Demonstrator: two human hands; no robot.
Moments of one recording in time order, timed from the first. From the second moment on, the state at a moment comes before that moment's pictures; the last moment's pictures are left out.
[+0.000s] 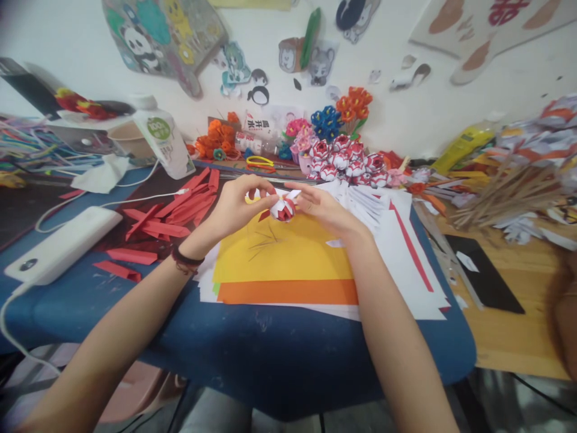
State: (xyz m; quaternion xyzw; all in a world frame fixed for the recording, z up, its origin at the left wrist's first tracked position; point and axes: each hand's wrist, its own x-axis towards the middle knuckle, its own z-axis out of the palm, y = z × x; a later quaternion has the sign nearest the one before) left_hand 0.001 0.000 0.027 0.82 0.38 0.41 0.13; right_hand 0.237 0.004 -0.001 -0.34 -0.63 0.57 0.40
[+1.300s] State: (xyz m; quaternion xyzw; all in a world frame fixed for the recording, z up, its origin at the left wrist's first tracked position) left_hand 0.009 -0.002 0.020 0.81 0.39 0.37 0.23; right_hand 0.219 -0.007 0.016 -0.40 -0.63 0.51 0.43
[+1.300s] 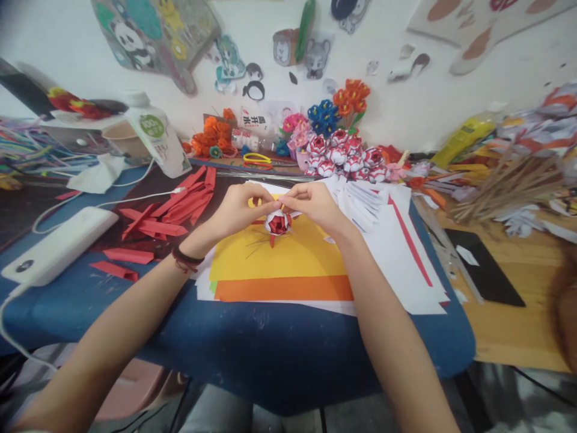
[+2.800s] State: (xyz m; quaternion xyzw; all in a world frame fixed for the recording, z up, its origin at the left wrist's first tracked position) left_hand 0.010 -0.003 0.025 0.68 0.39 0.48 0.39; right_hand 0.219 -0.008 0.020 -0.39 -0.67 0.38 0.50
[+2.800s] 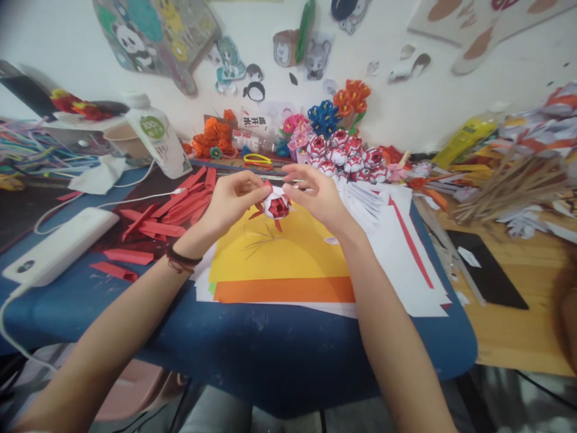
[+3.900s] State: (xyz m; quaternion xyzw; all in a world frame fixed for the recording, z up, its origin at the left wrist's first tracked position) left_hand 0.011 -0.019 0.023 0.85 0.42 0.33 -0.04; right_hand 0.203 -0.016 0.022 -0.40 -0.75 0.17 0.50
